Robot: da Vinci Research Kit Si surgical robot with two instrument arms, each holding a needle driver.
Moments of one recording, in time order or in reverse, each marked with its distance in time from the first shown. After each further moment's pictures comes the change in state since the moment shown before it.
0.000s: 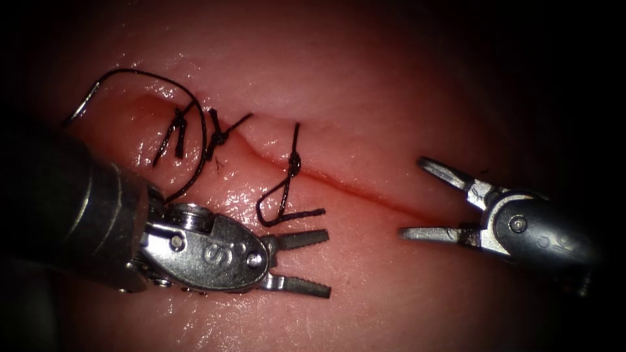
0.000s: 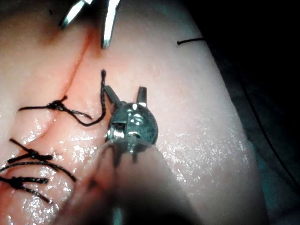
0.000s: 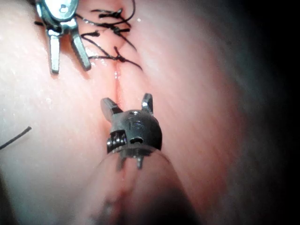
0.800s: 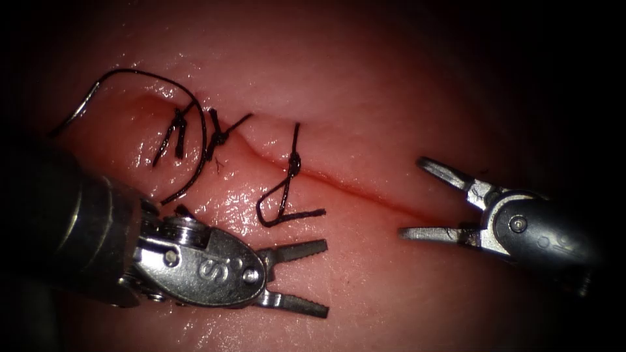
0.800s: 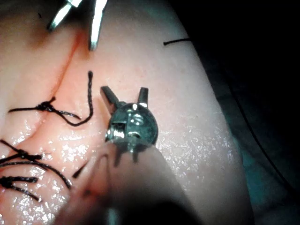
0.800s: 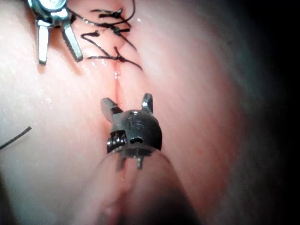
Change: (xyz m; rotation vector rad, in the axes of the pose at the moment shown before) right arm 0.000 0.000 0.000 0.000 0.000 0.000; left arm 0.001 0.001 -0.002 -0.050 0.005 0.016
